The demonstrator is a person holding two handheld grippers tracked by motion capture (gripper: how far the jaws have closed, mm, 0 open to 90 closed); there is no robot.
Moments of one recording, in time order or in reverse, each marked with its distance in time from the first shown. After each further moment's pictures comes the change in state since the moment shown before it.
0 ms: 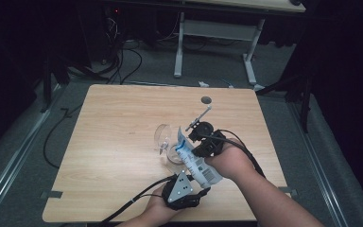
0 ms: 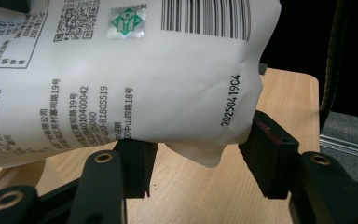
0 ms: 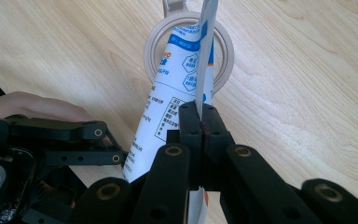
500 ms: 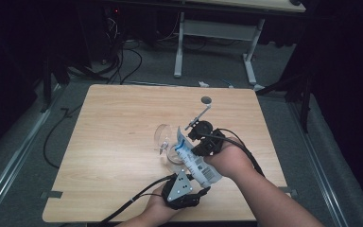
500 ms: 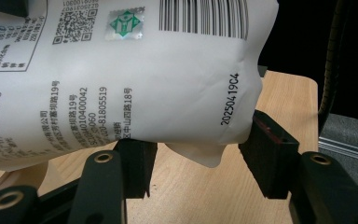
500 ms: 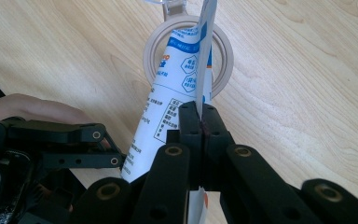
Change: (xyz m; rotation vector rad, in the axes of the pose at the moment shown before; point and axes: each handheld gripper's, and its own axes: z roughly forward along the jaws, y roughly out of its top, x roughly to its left) left arm 0.001 0.002 -0.001 -0.001 -0.003 -0.006; right arm -0.001 0.003 0.000 -0.002 0.003 -0.008
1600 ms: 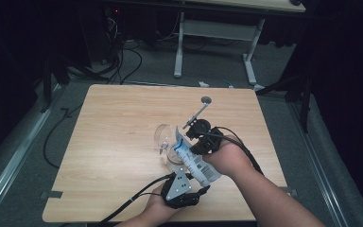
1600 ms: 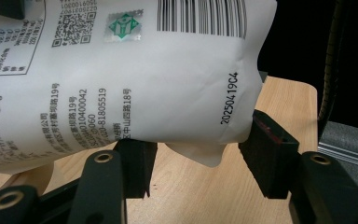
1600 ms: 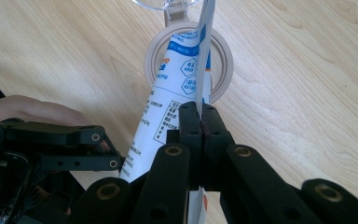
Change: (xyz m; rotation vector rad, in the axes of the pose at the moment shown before) left arm 0.002 0.002 -0.002 -0.015 0.001 -0.017; right arm 0.001 0.006 -0.001 0.005 -0.006 -0.017
